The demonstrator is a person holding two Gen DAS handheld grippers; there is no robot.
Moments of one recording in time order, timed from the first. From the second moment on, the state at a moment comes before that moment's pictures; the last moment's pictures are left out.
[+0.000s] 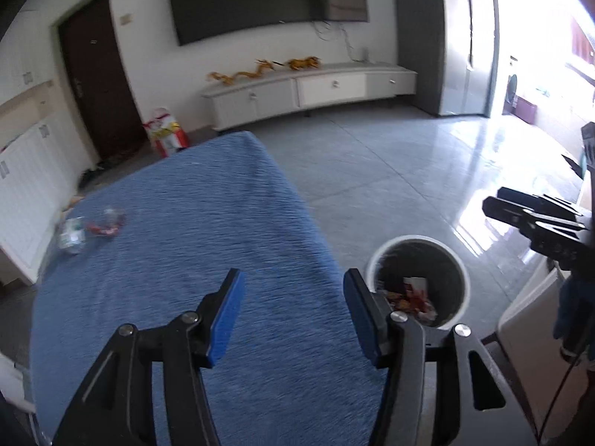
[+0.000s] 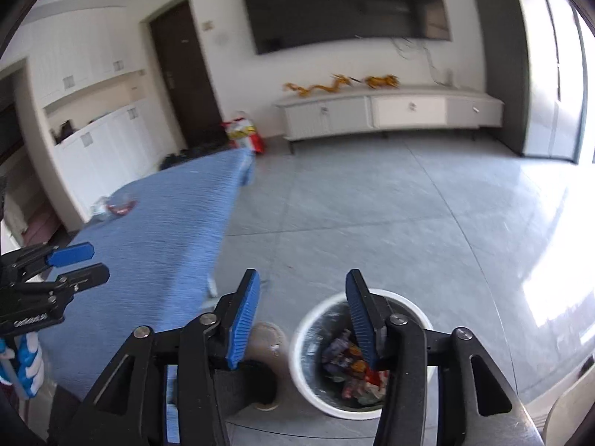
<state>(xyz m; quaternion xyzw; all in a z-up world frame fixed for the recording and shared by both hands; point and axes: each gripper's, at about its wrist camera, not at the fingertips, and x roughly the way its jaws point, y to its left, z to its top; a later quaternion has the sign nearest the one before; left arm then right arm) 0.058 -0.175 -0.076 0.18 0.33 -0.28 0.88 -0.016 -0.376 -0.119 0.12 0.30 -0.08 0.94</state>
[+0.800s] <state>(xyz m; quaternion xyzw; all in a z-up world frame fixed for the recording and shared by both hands) 0.056 0.052 -0.039 0.05 0.28 -0.11 0.95 0.044 -0.198 -0.064 0.02 0.32 0.08 0.94</state>
